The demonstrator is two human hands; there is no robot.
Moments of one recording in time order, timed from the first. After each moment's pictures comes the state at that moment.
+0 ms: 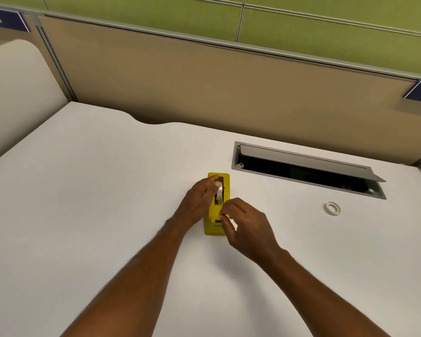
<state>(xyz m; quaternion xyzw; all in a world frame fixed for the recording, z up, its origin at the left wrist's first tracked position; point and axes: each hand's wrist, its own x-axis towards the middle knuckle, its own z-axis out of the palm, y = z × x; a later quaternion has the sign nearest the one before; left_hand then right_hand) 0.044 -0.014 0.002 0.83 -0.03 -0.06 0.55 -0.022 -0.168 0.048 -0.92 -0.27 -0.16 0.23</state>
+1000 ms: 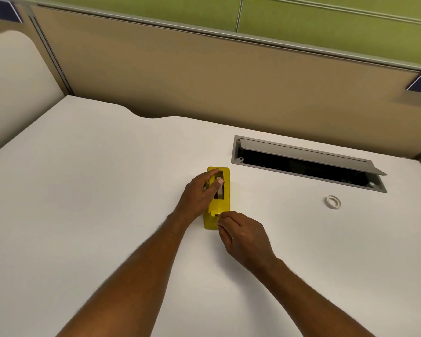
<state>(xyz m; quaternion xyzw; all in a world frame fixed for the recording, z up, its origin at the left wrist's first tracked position) 0.046 -0.020 0.006 0.86 0.00 -0.04 0.51 -0.041 -0.168 0.013 -0.93 -0.28 -0.19 0.16</state>
